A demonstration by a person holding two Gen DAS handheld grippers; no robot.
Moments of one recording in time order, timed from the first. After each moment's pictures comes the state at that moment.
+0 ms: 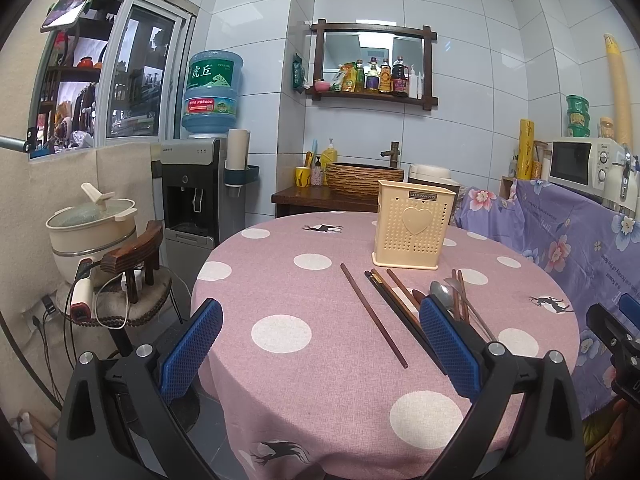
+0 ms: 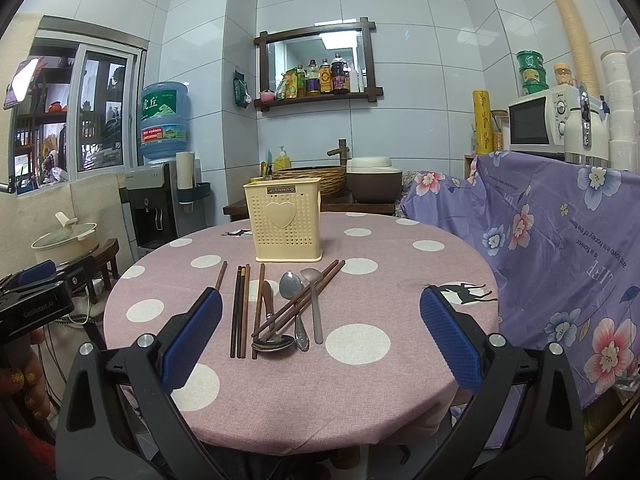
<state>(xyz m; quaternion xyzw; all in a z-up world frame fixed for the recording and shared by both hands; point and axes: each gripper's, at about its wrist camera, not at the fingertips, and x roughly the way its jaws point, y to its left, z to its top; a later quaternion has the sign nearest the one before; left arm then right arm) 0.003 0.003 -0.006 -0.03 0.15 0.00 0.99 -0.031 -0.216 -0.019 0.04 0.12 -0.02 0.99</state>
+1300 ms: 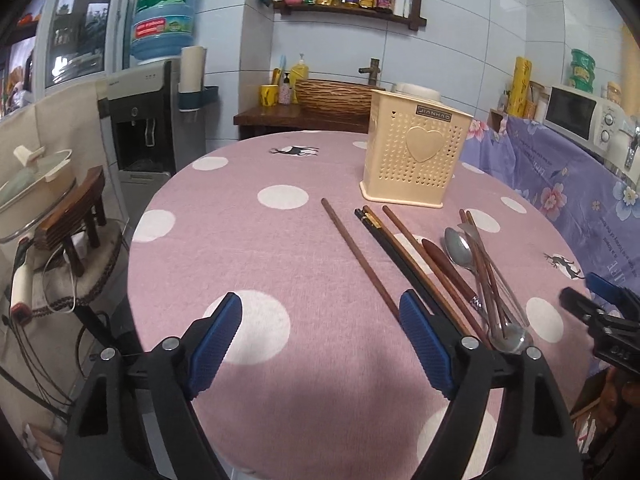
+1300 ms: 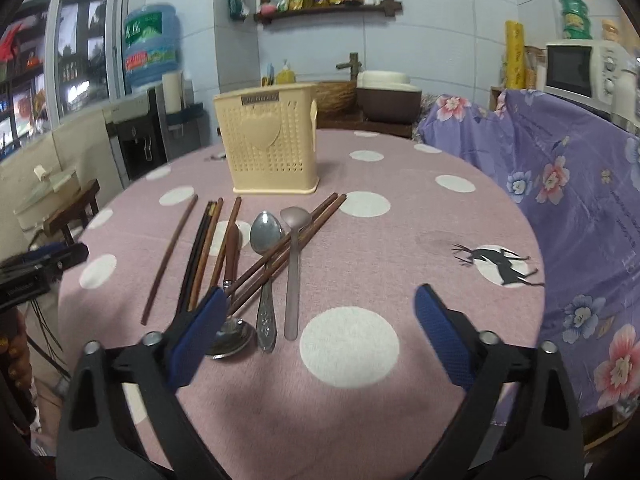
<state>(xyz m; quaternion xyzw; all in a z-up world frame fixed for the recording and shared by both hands) 0.109 0.009 -0.035 -0.01 0.31 -0.07 0.95 0.113 -0.243 -0.050 0.01 0.31 0.02 0.95</state>
